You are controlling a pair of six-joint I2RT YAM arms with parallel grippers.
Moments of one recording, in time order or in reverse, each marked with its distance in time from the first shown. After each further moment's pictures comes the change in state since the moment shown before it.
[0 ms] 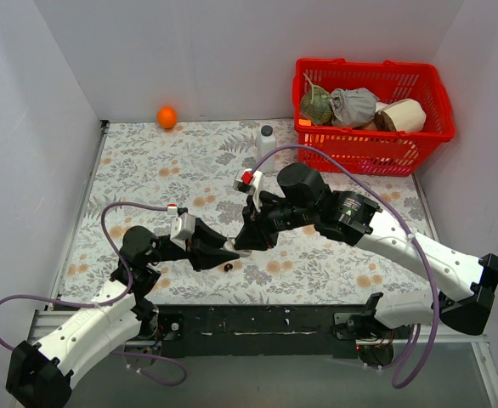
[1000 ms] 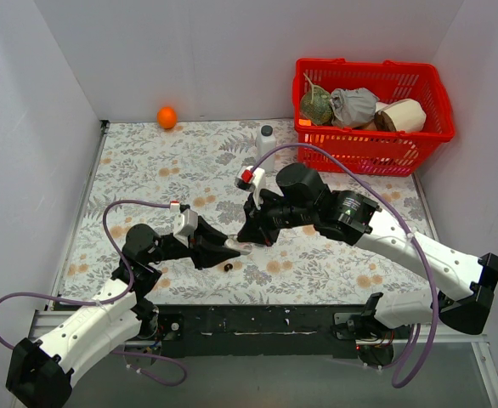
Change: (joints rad) left arm 0.000 0.024 0.000 -0.029 -0.040 -0.011; right arm 0.001 0.005 0.006 -0.028 0.130 -0.021
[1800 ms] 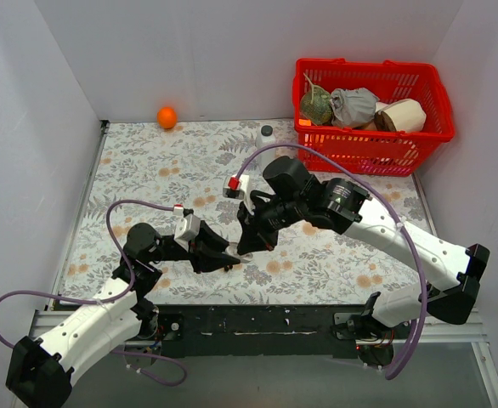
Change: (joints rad) left arm 0.000 0.010 0.002 -0.003 0.097 0.027; right arm 0.005 0.106 0.164 -0.218 -0.203 -0.115
